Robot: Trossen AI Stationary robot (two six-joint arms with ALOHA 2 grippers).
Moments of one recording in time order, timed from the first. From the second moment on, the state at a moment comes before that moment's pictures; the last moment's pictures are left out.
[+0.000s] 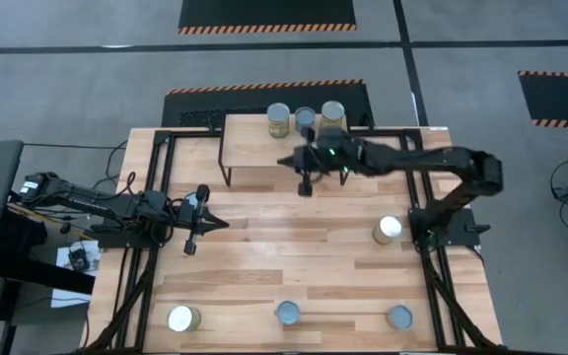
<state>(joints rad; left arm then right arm) -0.15 0.58 0.19 0.33 -0.01 0.08 -0.21 1.53 1.18 0.03 -0.03 -0.30</state>
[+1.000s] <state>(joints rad) -0.15 0.82 0.72 -0.79 -0.27 -0.21 0.05 1.44 0.69 0.68 0.05 -0.23</state>
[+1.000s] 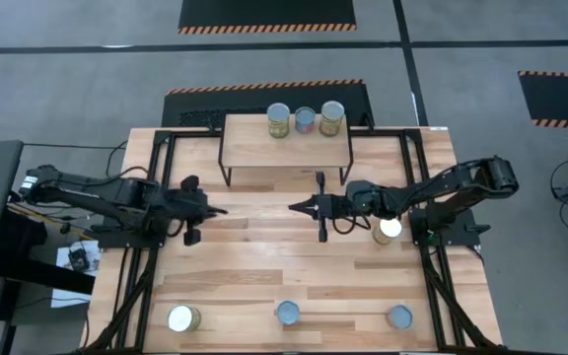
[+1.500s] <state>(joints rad) -0.01 1.06 0.80 -1.09 -0.30 -0.22 0.11 1.44 0.69 0.68 0.08 -0.24</state>
